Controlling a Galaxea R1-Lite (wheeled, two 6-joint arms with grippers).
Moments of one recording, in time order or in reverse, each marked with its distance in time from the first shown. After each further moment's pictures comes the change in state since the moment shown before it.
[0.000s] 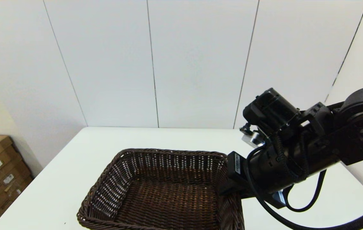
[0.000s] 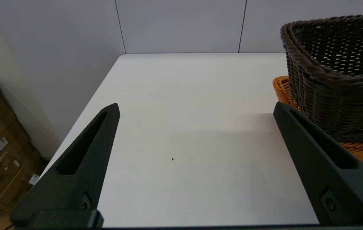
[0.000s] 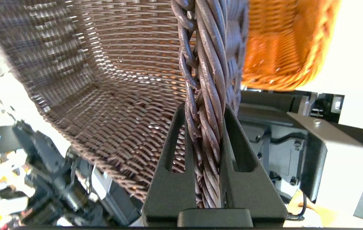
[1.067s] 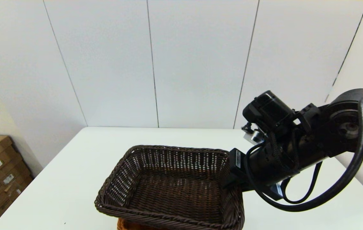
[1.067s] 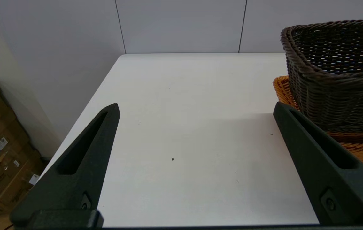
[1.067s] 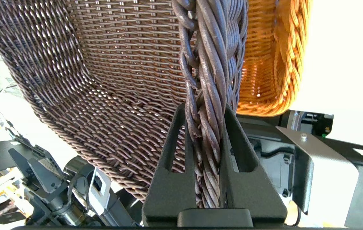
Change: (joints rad) left arm 0.000 0.000 0.000 0.000 0.000 0.000; right arm -0.062 0.043 0.004 -0.026 0.000 -0.045
